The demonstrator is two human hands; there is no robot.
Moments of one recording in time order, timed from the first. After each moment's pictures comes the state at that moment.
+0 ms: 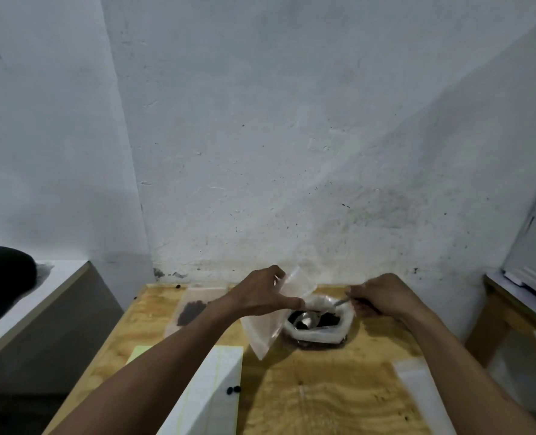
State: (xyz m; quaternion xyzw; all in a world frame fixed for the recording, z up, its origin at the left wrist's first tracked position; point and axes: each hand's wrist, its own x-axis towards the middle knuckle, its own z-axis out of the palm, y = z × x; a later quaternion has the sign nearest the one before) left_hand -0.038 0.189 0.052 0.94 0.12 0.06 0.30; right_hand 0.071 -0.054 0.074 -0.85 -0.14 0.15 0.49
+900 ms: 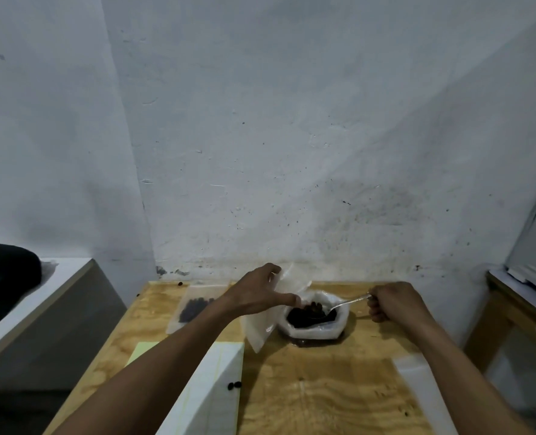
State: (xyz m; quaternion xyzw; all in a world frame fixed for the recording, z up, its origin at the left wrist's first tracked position) left_hand -0.043 0.193 0.046 0.93 0.14 0.05 0.35; right_hand 0.082 -0.064 0.041 -0.84 -0.06 0.09 0.54
